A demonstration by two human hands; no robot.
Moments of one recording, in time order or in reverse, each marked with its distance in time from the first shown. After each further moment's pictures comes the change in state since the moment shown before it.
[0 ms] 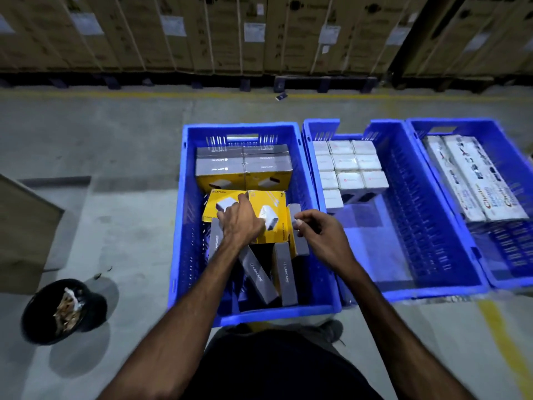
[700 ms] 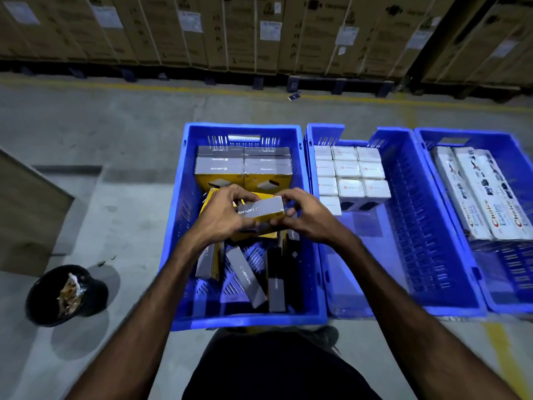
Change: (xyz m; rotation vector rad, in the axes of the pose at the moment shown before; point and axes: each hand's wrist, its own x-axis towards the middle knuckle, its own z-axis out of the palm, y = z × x) left_hand -0.032 -0.002 -0.077 -0.488 -0.080 0.333; right_hand 0.071 -0.020 -0.020 -0.218 -0.388 -0.242
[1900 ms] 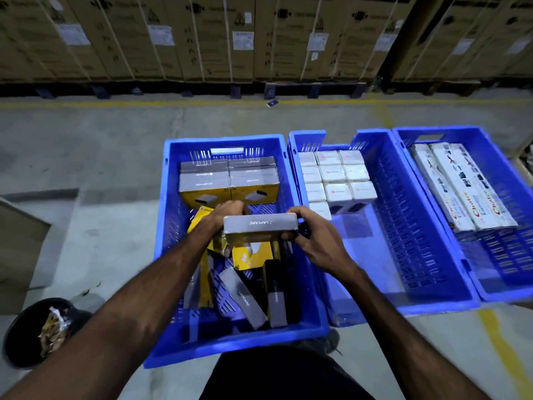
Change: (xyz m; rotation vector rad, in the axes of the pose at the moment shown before) left_hand 0.125 -0.079 0.040 0.561 -0.455 -0.091; right_hand -0.040 0.011 0.010 -0.010 0.277 0.136
